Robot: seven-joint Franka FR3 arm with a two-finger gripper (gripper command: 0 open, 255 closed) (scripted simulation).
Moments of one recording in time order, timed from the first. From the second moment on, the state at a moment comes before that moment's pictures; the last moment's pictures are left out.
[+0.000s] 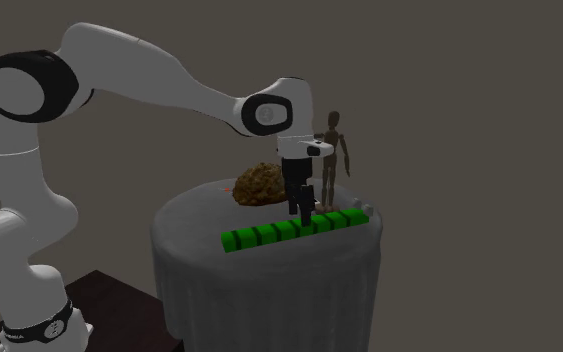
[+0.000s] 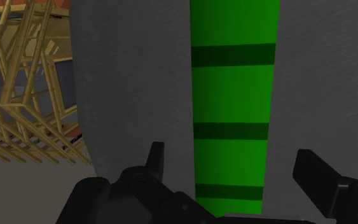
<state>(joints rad) 0.26 0.20 0.50 -1.77 -0.23 1.96 0.08</state>
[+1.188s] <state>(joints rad) 0.26 0.20 0.50 -1.77 -0.23 1.97 0.08</state>
